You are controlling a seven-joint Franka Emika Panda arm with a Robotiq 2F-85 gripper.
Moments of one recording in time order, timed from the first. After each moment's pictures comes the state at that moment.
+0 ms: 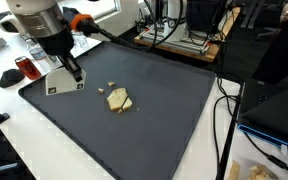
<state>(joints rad) 0.05 0.74 -0.07 -1.23 -0.08 1.93 0.27</state>
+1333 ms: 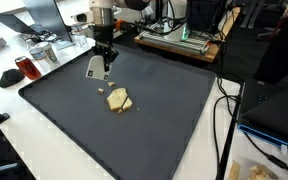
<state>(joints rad) -0.11 0.27 0.04 -2.28 0.13 2.84 -0.20</state>
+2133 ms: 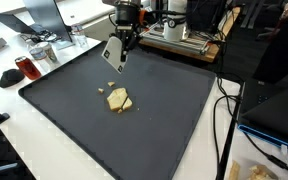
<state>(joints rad) -0.60 0.11 0.81 -2.46 1.03 3.19 -0.91</state>
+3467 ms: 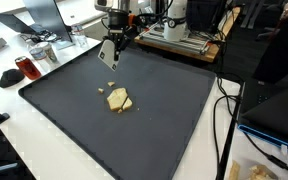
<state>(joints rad) -0.80 0.14 0.86 -2.48 1.28 3.10 -1.36</state>
